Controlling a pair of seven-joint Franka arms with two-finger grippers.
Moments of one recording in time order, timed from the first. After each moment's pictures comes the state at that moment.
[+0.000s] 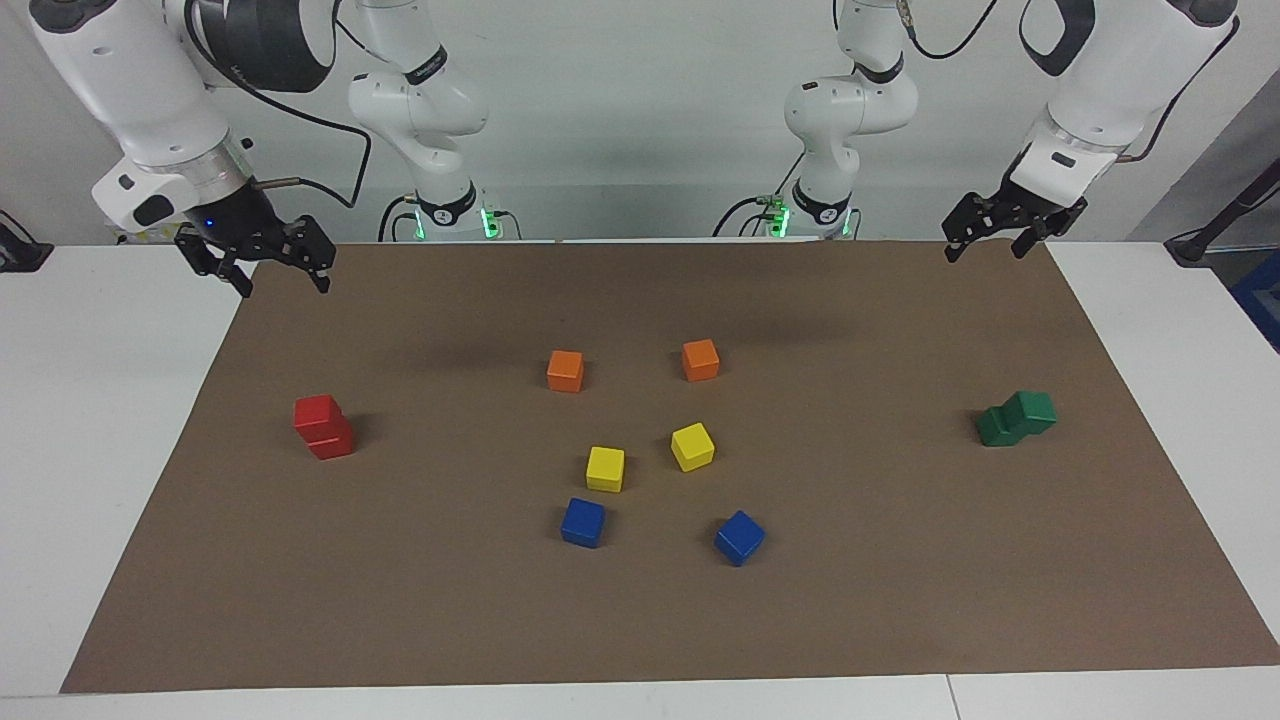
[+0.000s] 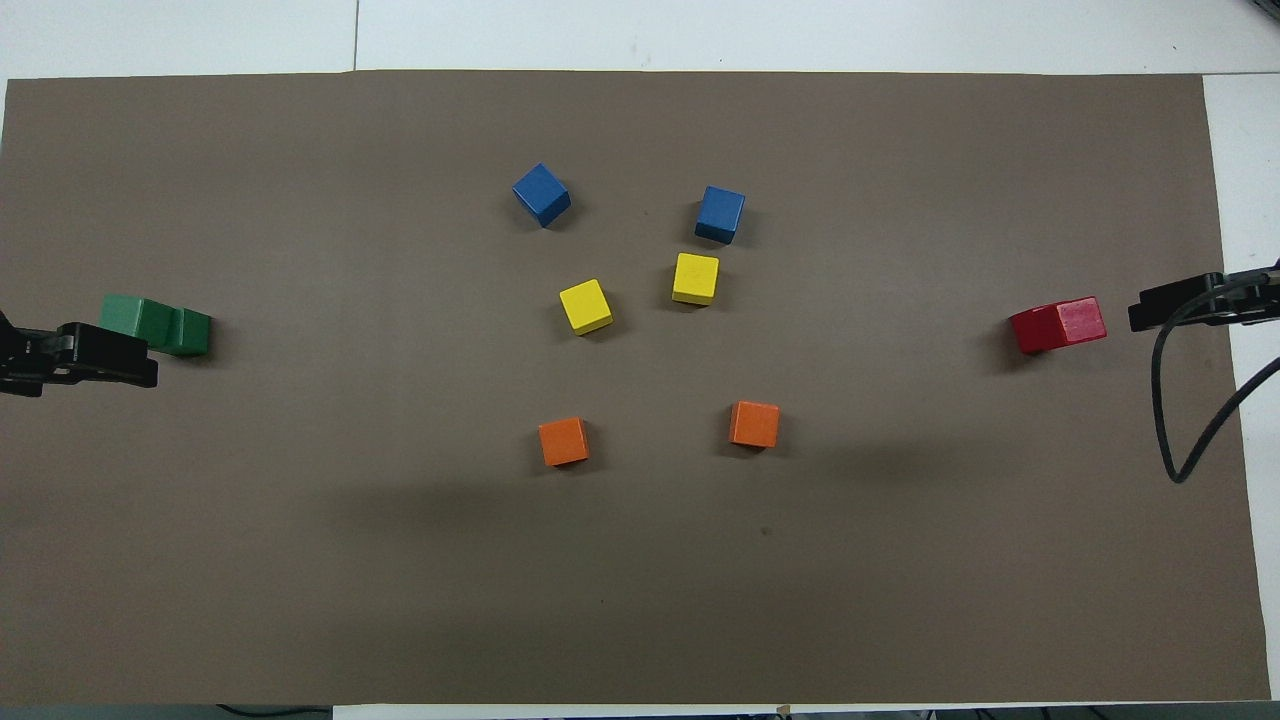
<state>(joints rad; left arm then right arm) 0.06 -0.12 -0.08 -1.73 -0.02 1.55 -0.02 -0.10 -0.05 0.01 -1.70 0.02 1.65 -0.12</state>
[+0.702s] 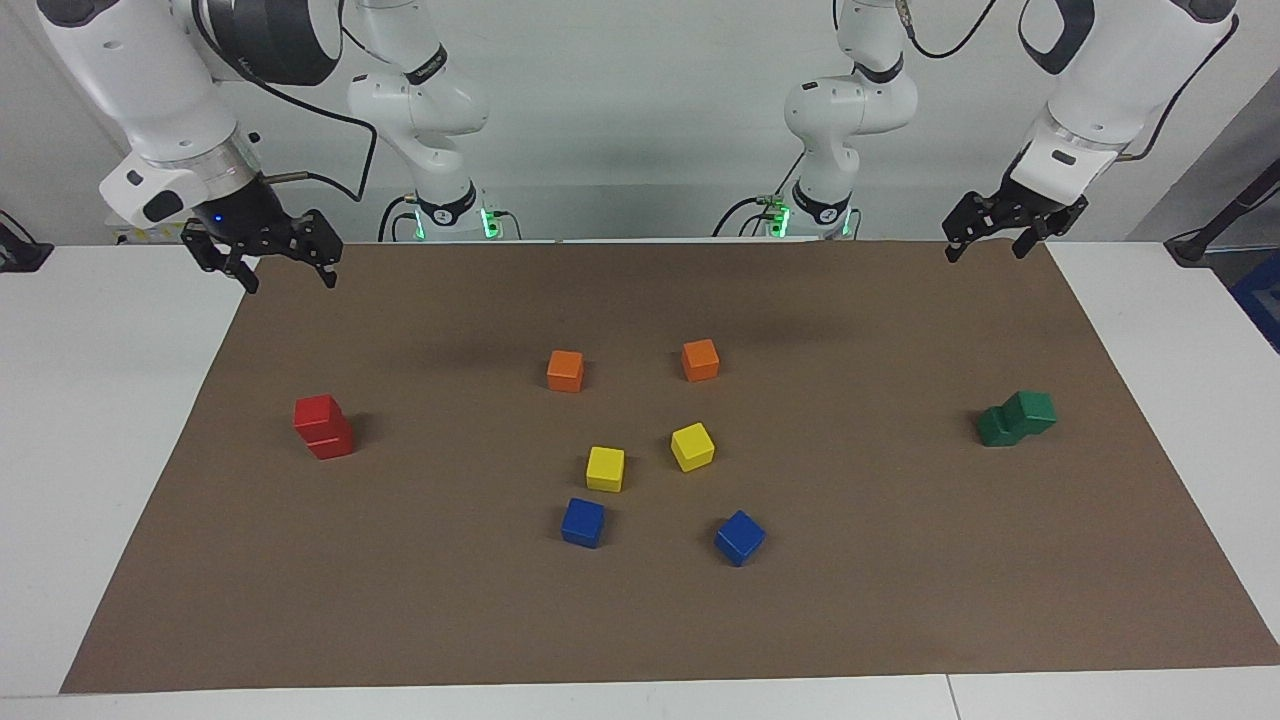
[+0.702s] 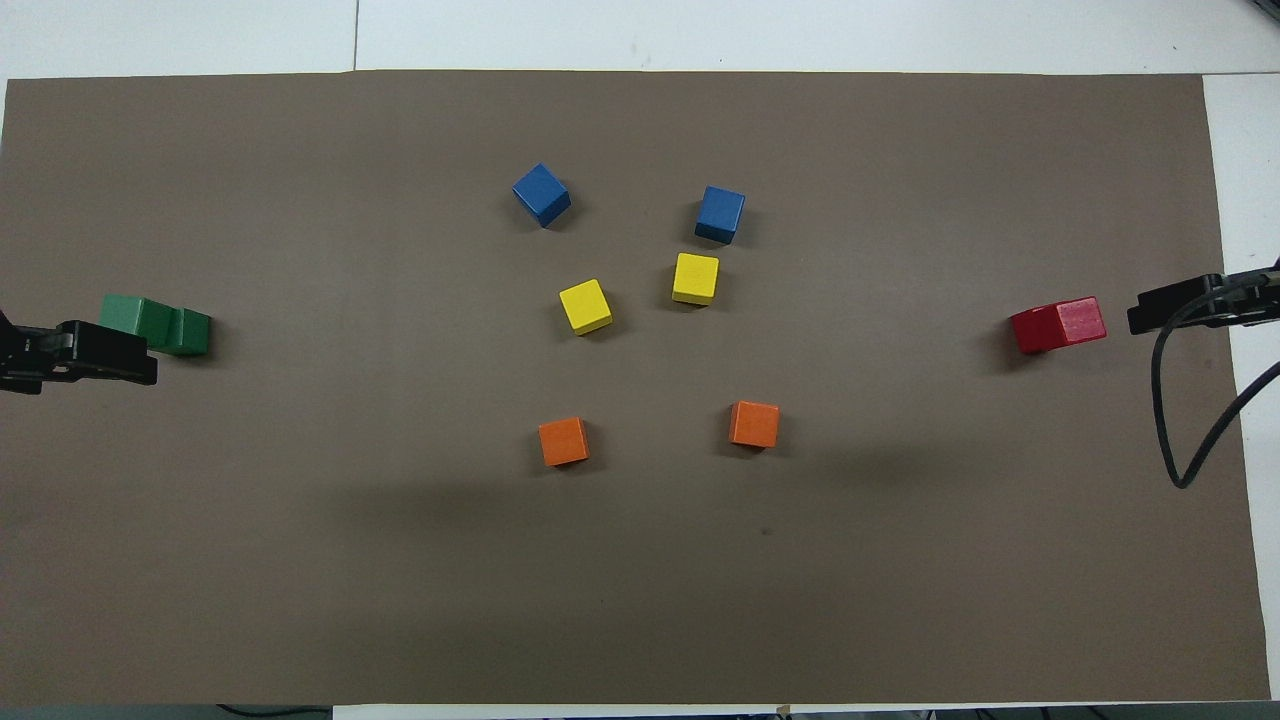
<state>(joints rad) 0.06 -0.12 -0.08 -1.73 -0.02 1.55 -0.02 -0.06 -0.04 -0.02 -1.68 0.01 1.62 -0.12</state>
